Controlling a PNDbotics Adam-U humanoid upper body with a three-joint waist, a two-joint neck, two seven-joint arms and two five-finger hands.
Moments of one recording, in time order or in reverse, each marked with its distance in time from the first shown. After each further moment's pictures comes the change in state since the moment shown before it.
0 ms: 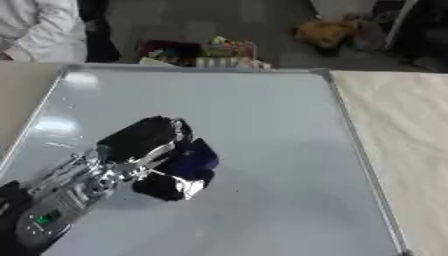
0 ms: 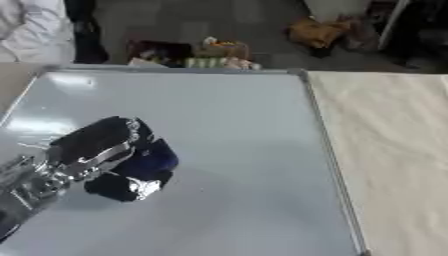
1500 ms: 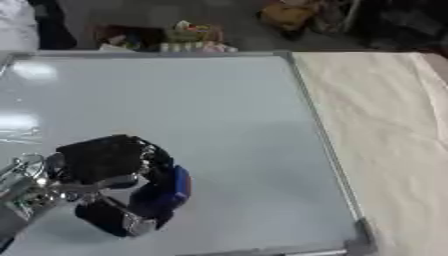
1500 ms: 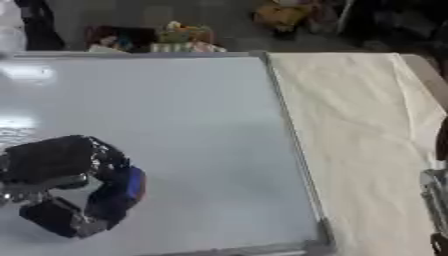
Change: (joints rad) left arm 0.036 0.035 0.000 -0.028 -0.071 -0.355 -0.084; right arm 0.006 0.004 0.000 0.000 0.000 0.005 -0.006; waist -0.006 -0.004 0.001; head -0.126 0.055
